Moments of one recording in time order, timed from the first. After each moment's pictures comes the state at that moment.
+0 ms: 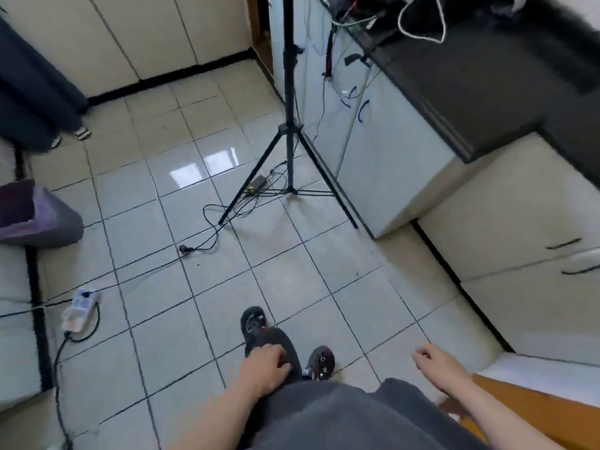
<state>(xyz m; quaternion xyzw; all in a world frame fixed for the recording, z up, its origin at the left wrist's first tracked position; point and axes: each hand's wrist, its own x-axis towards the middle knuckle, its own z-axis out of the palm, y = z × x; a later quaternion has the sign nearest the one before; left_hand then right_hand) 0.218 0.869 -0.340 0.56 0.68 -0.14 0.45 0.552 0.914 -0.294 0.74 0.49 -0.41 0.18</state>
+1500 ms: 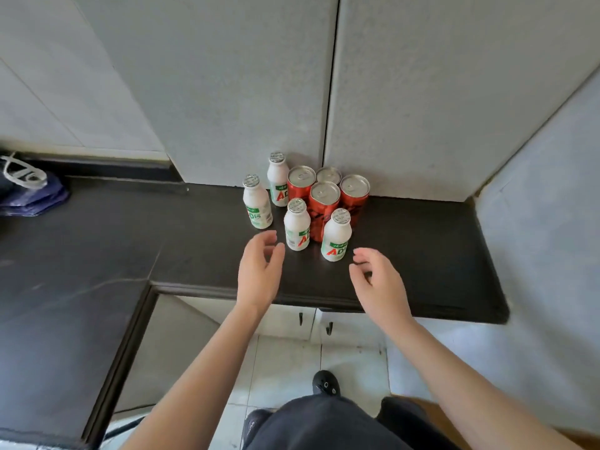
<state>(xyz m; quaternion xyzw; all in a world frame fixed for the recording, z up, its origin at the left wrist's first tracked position) 0.954 1.316 -0.188 0.74 0.41 0.20 0.50 1.064 1.149 -0.179 0.87 0.27 -0.14 -0.39</state>
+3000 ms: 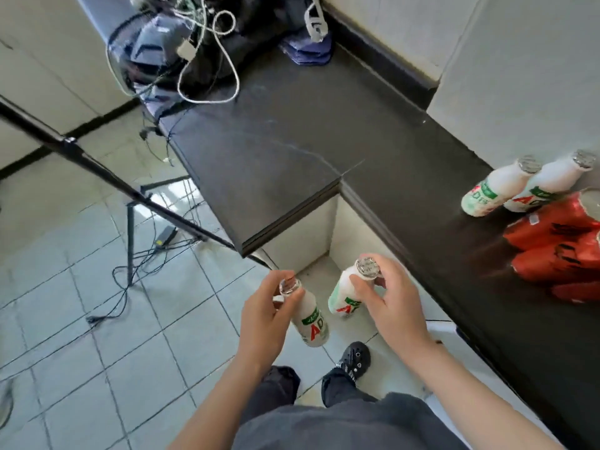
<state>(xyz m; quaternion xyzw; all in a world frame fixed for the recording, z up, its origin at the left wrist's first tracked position) 0.719 1.221 -0.200 0.52 0.66 0.33 0.43 0.920 1.242 -0.200 0.62 0.61 -0.35 -0.35</state>
